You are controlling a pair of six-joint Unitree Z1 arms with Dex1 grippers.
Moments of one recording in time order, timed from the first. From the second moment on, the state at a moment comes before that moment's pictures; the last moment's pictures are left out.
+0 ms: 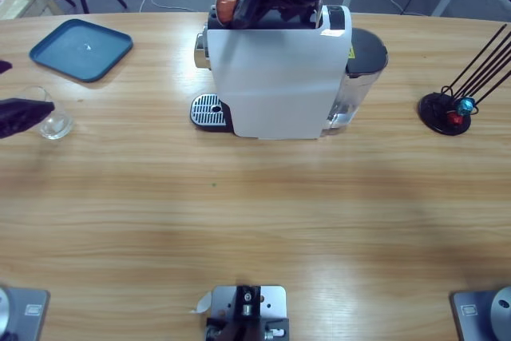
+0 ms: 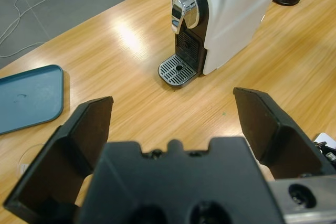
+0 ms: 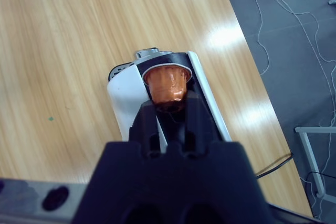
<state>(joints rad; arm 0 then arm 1) -0.87 0.93 -0.70 0.25 0.11 -0.02 0.81 1.82 -1.56 0.39 0.04 -0.49</state>
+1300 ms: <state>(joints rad) -0.87 0.93 -0.69 0.22 0.11 -0.04 0.96 1.71 -1.52 0.42 -0.03 -0.14</state>
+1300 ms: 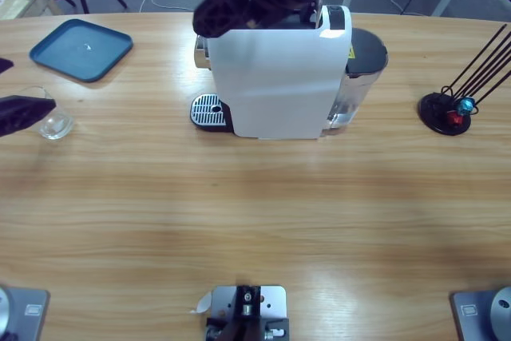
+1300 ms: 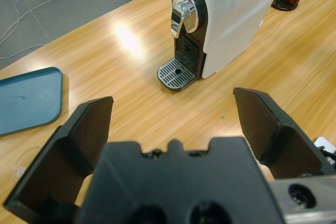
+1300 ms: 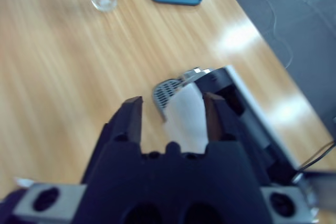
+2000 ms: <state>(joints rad) -0.90 0.93 -0.76 0.36 0.06 -0.05 0.84 1.49 -1.33 0.23 -0.43 0.69</state>
